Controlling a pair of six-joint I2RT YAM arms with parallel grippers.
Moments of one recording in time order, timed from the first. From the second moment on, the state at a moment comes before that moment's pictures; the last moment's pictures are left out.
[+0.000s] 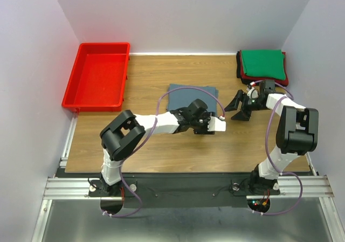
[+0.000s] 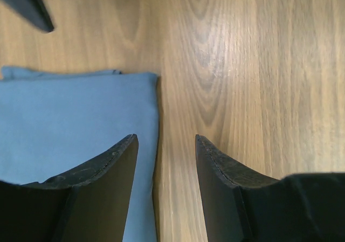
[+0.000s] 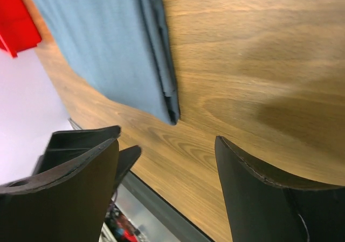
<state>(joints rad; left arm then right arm) -0.97 1.89 1.21 -0.03 0.26 0.72 -0.16 1.72 1.04 -0.54 -0.79 0.33</state>
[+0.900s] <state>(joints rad) -0.91 2.10 1.48 0.00 0.35 0.67 -0.17 1.71 0.80 -0.05 -0.76 0.74</state>
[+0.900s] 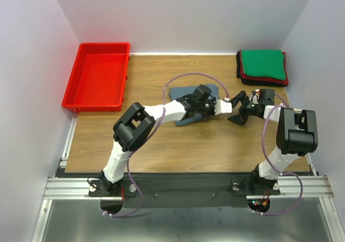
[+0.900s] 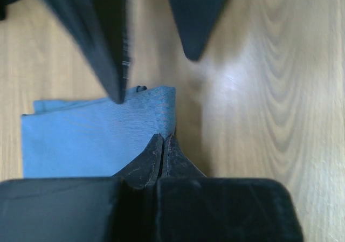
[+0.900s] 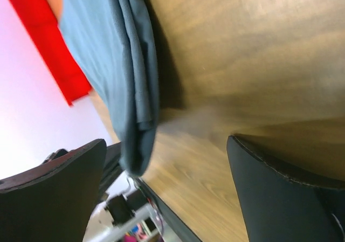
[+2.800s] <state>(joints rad) -0.57 1.82 1.44 -0.24 0.48 0.23 0.06 2.14 1.75 -0.14 -0.23 0.04</state>
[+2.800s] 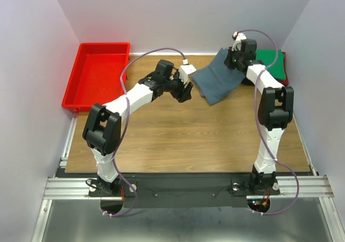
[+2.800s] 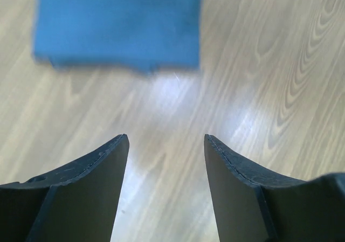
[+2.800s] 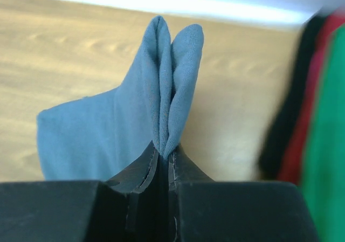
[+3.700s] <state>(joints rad) -0.57 1.82 1.42 -0.28 0.36 0.11 0.01 2.22 2.20 -0.34 -0.15 -0.21</state>
